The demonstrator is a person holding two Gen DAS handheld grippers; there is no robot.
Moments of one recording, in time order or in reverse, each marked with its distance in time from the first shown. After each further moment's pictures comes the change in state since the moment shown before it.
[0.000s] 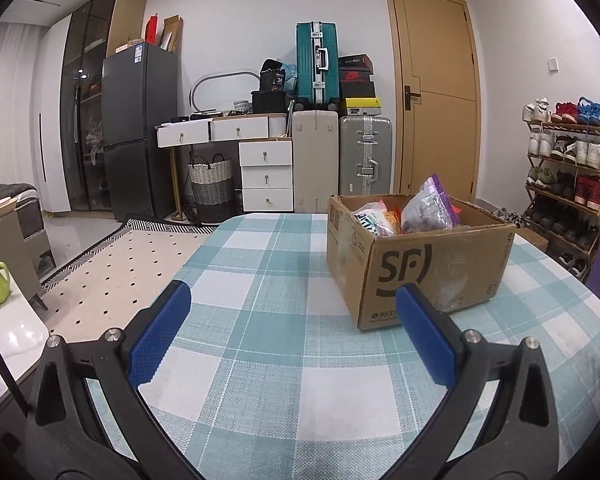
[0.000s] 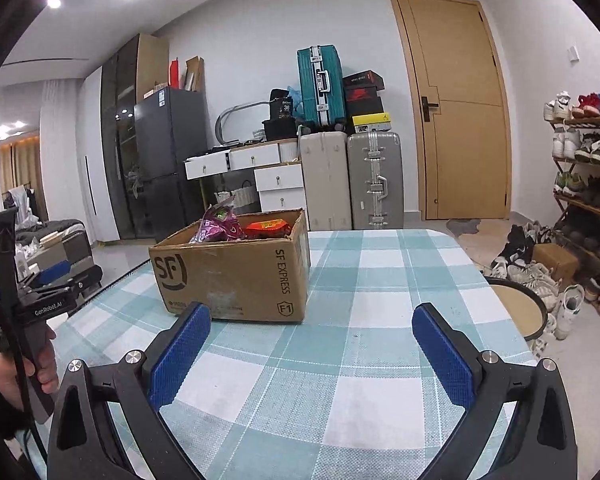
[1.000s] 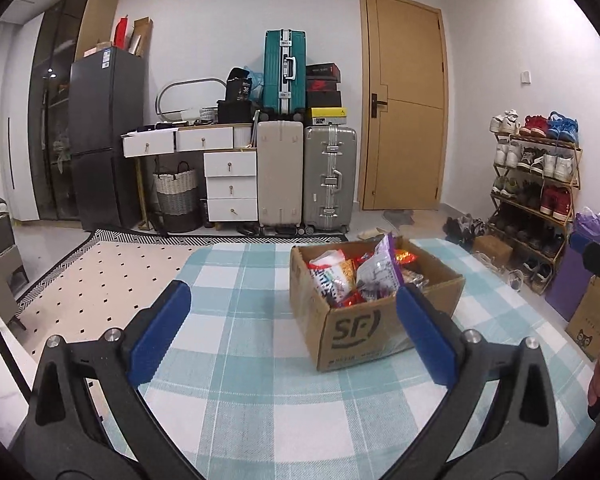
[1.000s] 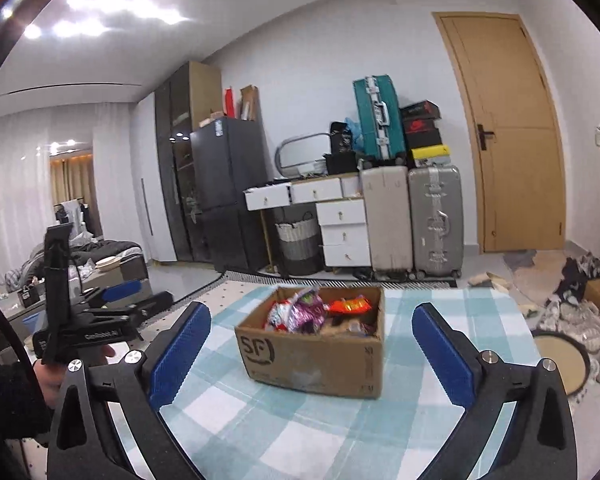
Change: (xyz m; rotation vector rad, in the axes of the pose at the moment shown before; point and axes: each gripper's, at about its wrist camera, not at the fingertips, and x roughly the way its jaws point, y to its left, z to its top) left arm -0.047 0.004 0.083 0.021 0.002 -0.133; right arm -0.023 0.043 0.090 -0.005 -0.082 0.212
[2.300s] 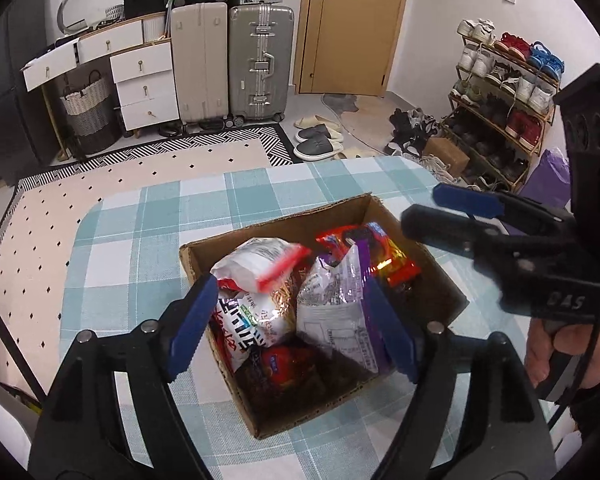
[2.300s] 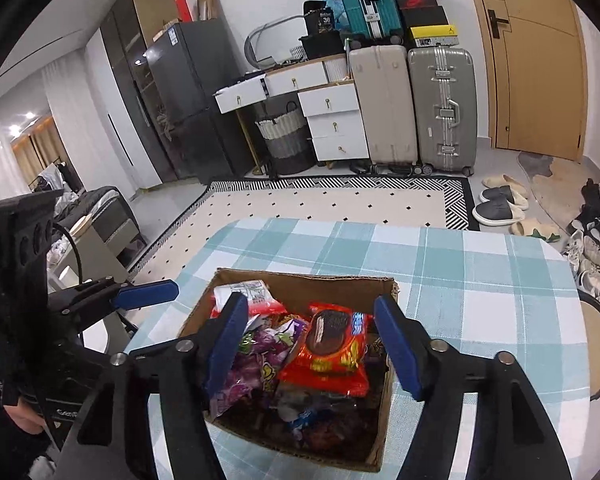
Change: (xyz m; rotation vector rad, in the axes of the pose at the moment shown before) left arm 0.249 -0.070 0.070 0.074 0.494 -0.249; right arm 0.258 -0.064 0.052 0.105 0.445 0.022
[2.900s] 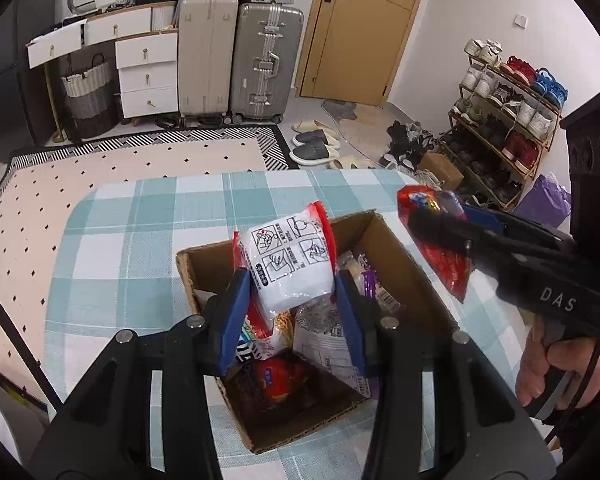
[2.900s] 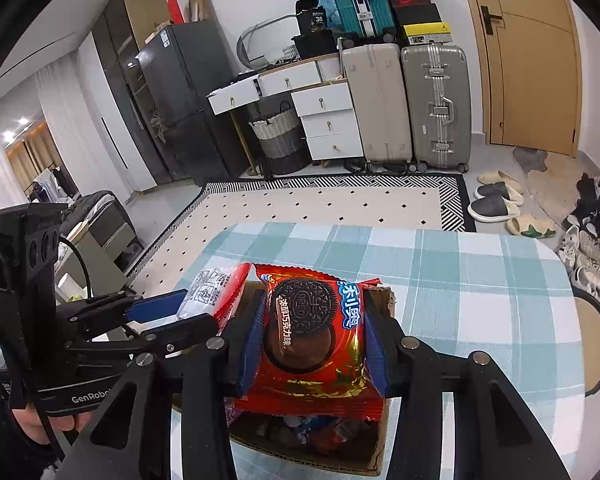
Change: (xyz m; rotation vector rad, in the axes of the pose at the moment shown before) left arm 0.003 0.007 0.010 -0.085 0.006 -0.054; right arm -0.003 0.005 0.019 0.027 0.022 -0.025
